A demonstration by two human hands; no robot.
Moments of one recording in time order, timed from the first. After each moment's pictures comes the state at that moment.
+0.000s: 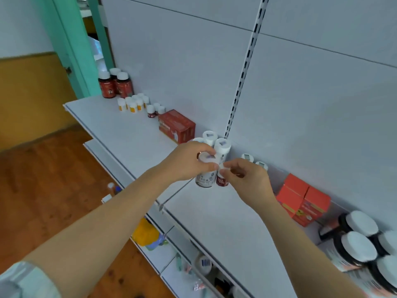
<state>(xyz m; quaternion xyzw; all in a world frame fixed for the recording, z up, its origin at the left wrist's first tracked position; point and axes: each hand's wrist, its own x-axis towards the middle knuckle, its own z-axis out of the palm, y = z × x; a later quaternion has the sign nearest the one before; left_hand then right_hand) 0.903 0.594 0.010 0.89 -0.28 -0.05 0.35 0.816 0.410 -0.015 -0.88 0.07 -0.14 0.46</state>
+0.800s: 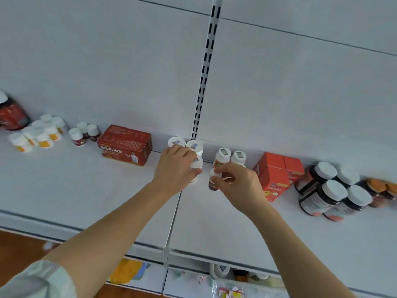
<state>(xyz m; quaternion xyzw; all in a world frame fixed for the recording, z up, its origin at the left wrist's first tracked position) 1.013 0.562 -0.063 0.82 -0.52 0.10 0.22 0.837 0.461 -0.027 -0.87 0.28 -0.23 0.33</state>
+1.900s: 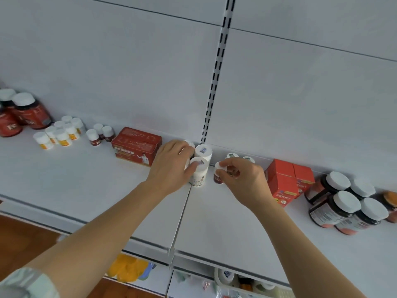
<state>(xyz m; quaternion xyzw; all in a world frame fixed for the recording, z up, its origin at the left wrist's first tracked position) 1.032 0.585 -0.052 0.81 -0.51 0.17 0.23 0.854 0.449 -0.018 -0.89 0.24 -0.28 0.27</state>
